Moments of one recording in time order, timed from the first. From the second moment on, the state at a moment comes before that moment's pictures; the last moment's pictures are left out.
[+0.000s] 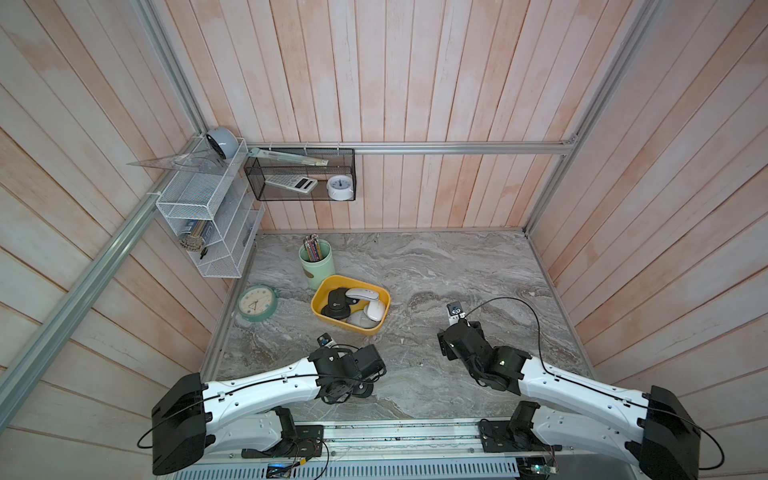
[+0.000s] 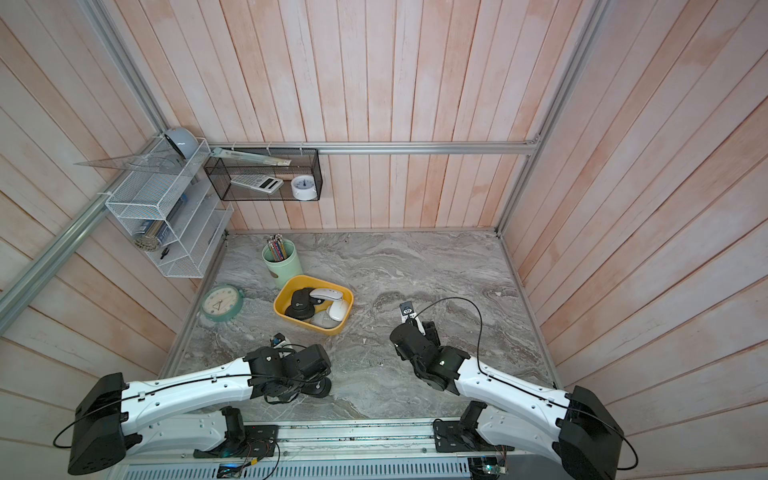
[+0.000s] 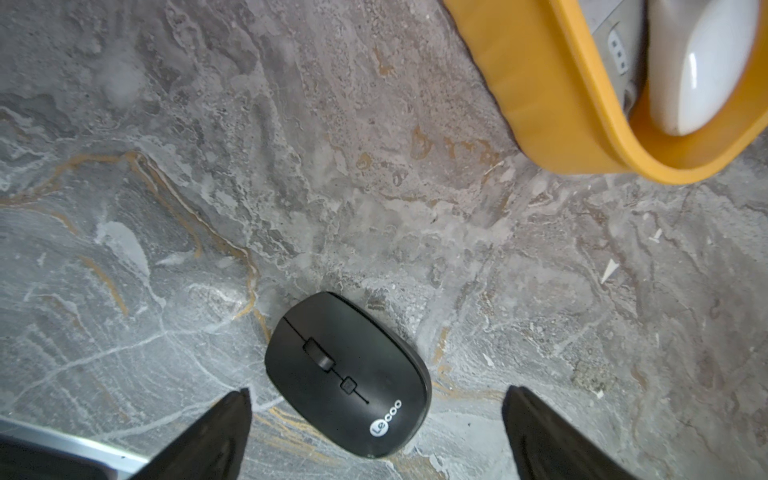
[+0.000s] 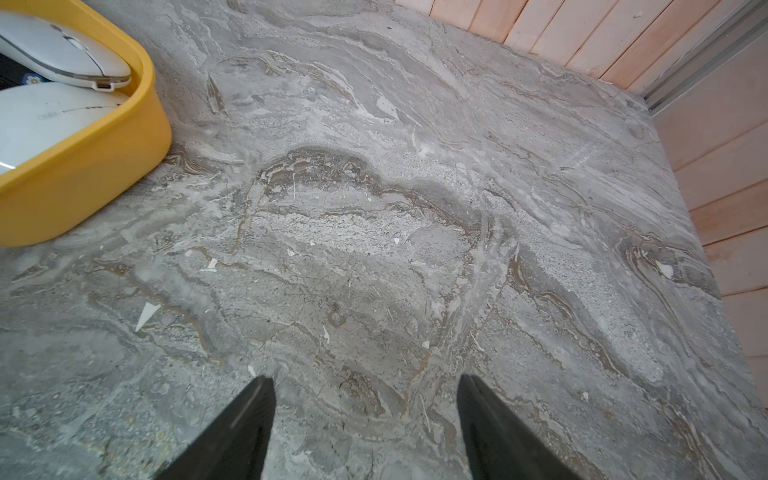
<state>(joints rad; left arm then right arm) -1.11 1.20 0.74 -0.89 -0.32 -1.65 0.94 1.03 0.55 -0.33 0.63 0.35</state>
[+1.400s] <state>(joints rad) -1.14 1.42 0.84 -0.89 -0.19 -1.48 0.93 1.03 0.55 -0.33 0.62 0.35</state>
